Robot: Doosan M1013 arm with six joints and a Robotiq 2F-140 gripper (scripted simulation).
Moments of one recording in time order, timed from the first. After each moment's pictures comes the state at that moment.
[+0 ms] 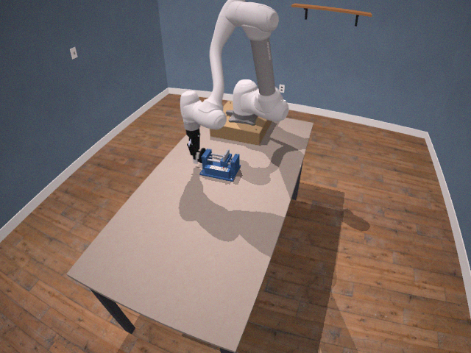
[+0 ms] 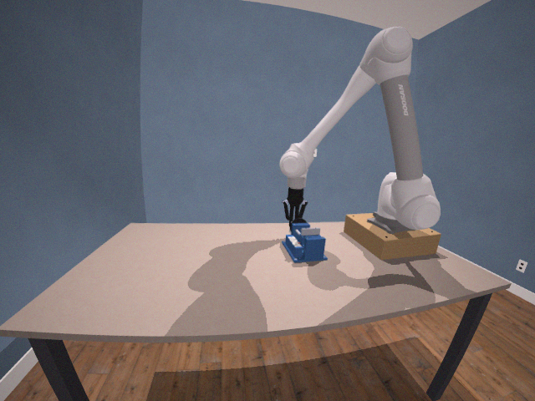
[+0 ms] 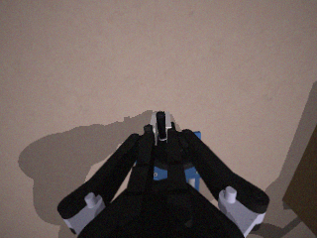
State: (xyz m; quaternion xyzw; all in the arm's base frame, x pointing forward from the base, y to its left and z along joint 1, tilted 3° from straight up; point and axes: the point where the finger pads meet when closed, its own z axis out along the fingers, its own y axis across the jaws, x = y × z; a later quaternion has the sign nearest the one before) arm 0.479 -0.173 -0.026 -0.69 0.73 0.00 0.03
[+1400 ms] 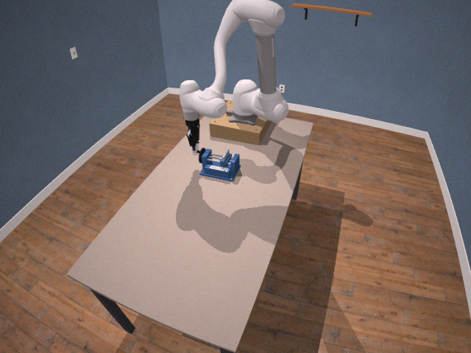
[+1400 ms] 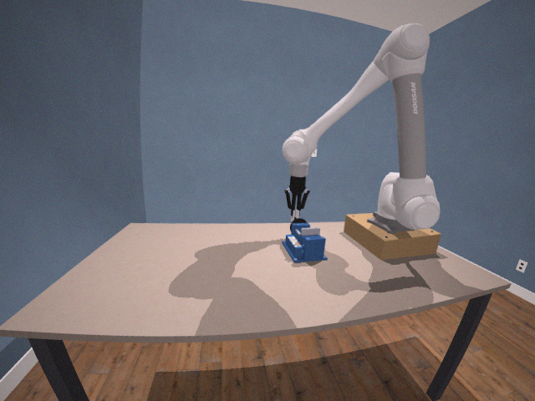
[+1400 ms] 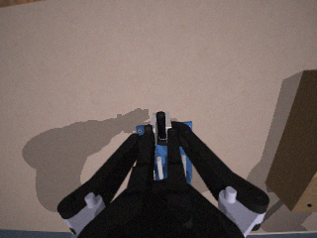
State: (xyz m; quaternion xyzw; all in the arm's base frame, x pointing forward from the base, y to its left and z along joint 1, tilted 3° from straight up) arm 0.470 -0.174 0.032 -0.69 0.73 0.00 0.03
